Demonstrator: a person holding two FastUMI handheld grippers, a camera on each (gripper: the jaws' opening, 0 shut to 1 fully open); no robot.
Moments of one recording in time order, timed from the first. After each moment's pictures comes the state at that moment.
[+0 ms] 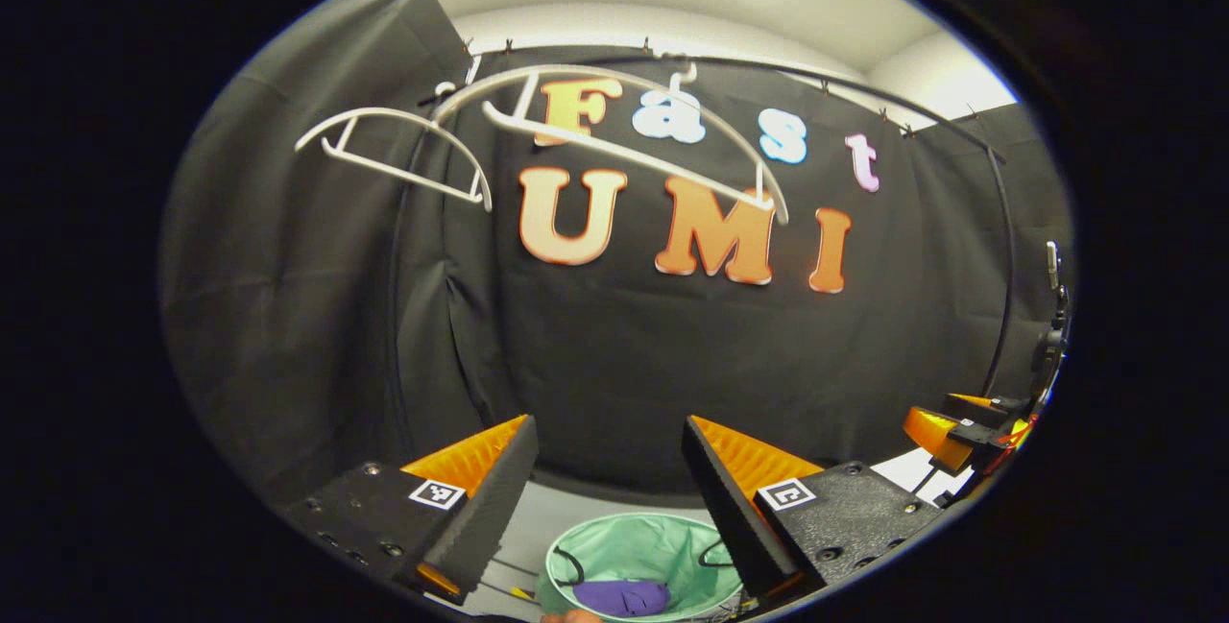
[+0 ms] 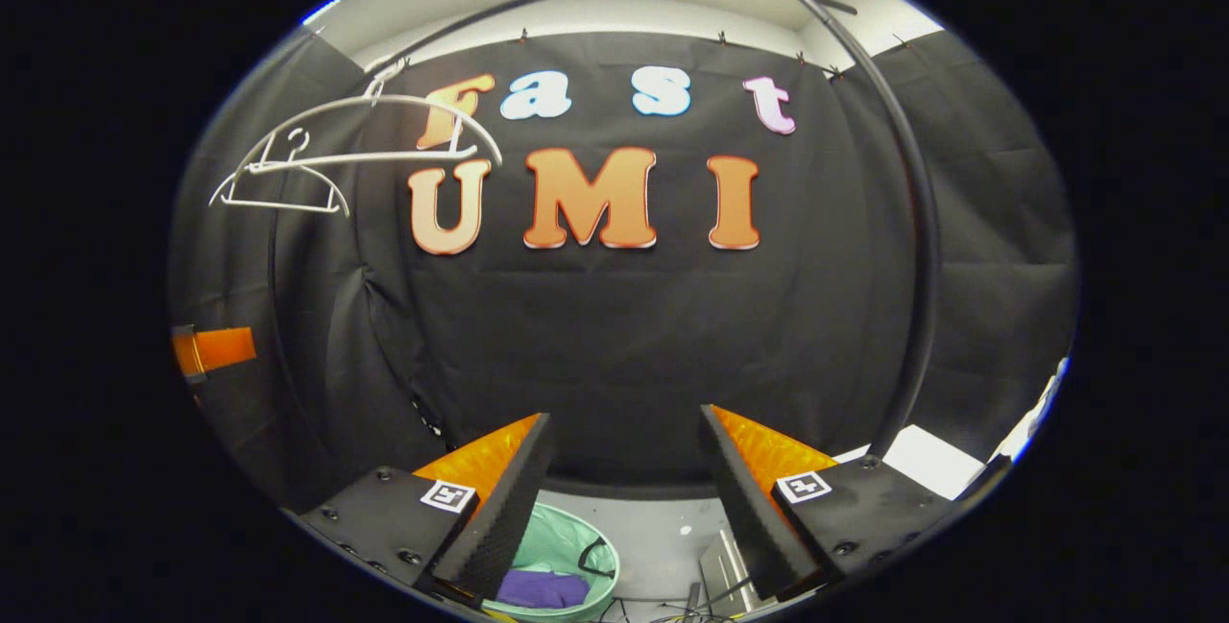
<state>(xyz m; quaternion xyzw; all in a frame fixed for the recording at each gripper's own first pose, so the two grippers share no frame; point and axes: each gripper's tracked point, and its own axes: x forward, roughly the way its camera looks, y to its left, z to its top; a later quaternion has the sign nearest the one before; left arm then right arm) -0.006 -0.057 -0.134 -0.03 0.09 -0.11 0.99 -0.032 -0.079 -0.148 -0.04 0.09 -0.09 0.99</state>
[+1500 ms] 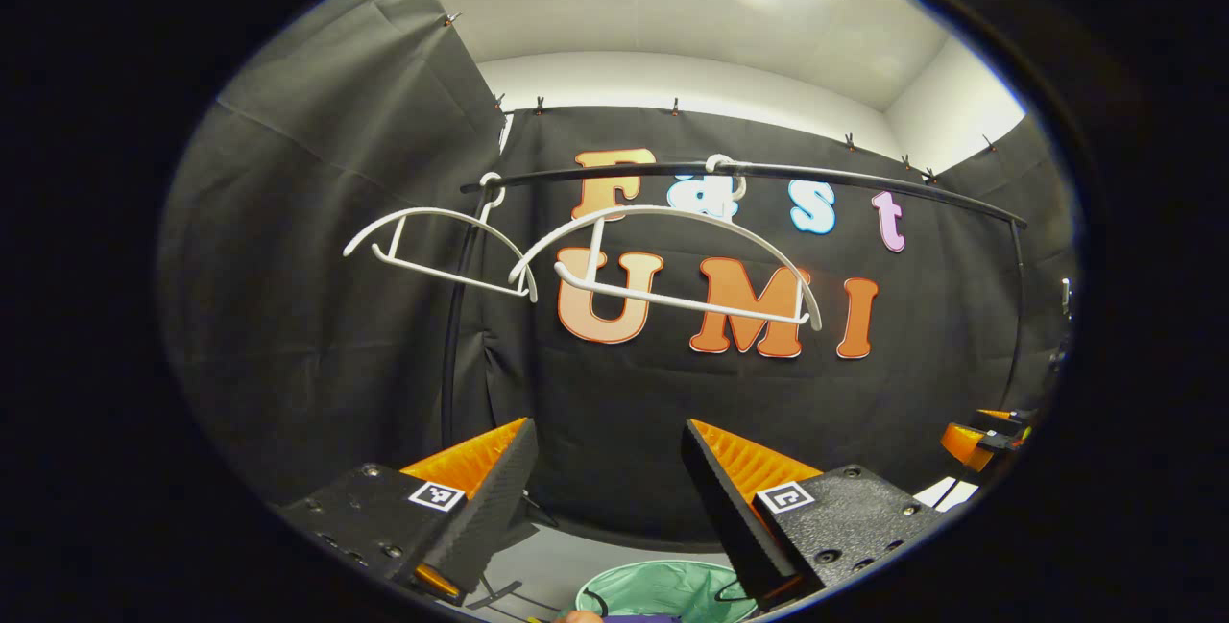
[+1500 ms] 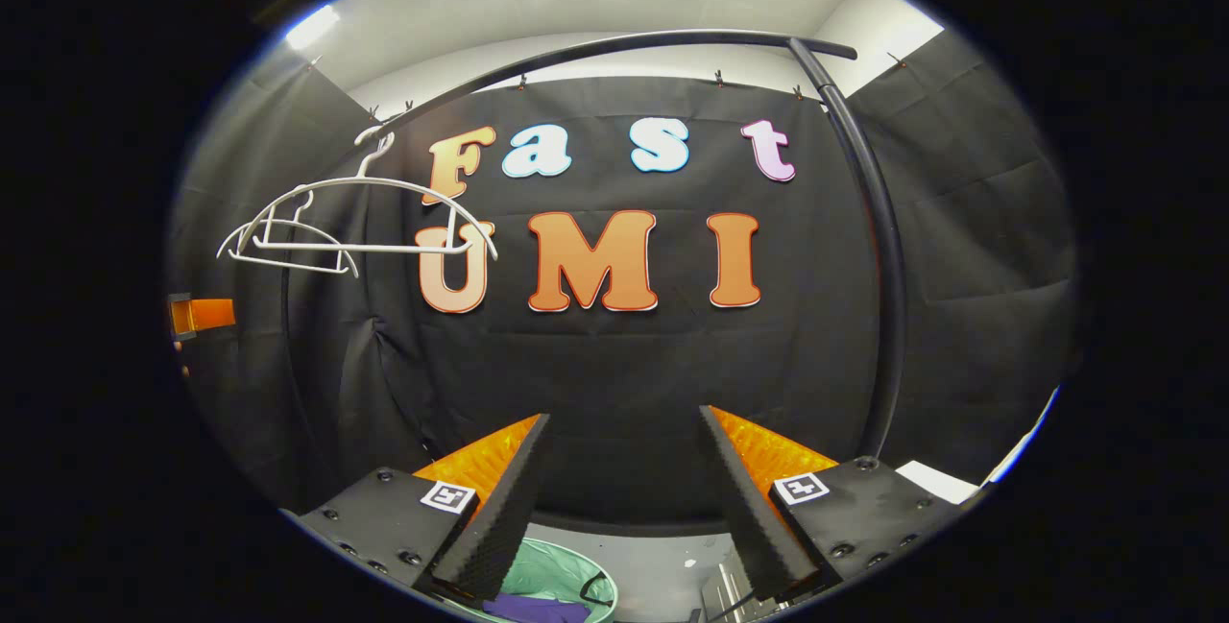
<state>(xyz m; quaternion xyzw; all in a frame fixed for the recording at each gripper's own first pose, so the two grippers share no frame) 0.021 -0.017 -0.053 -0.04 0.02 -0.06 1.00 -0.023 -0.093 -0.081 -0.04 0.03 -0.07 1.00</state>
